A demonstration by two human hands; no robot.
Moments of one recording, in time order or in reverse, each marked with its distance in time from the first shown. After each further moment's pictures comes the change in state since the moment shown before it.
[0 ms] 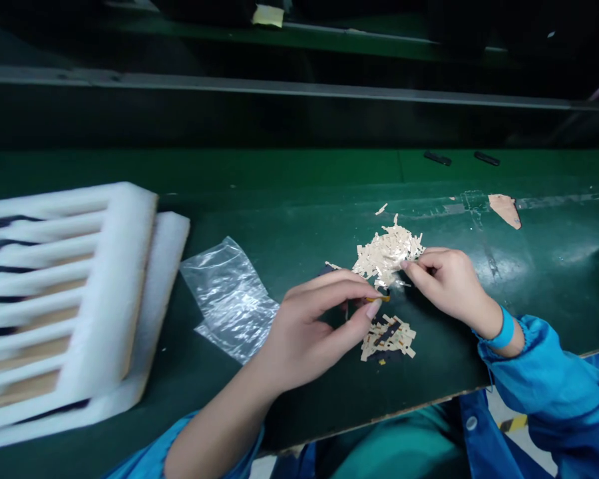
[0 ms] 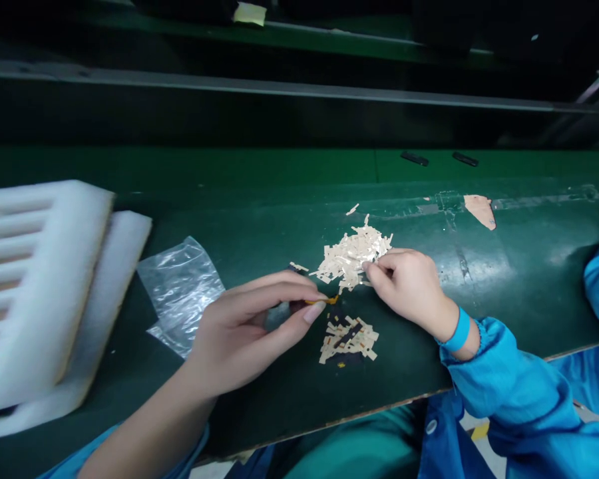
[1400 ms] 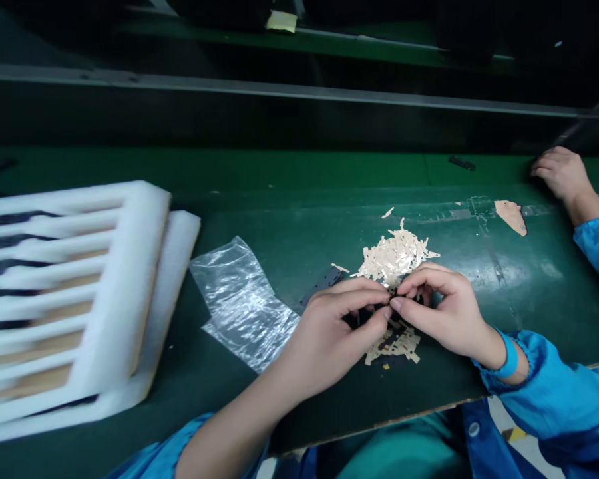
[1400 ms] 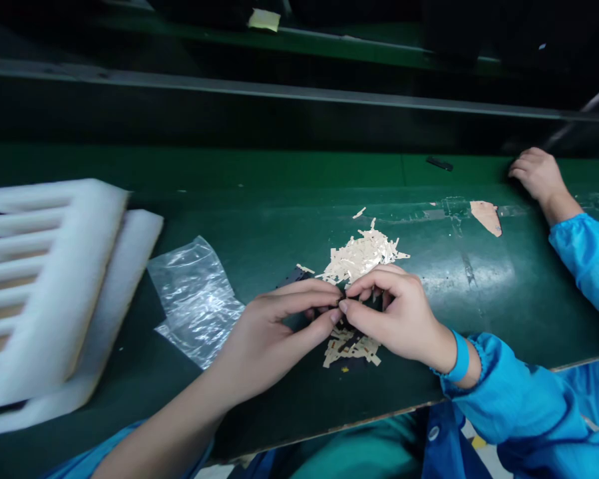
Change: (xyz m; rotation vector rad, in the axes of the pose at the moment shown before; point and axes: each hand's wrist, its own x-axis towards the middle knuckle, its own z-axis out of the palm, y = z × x) left_hand -0.002 0.003 0.013 -0.050 -0.042 -0.239; right_hand -0.022 -0.021 0.017 0.408 0.071 -0.078
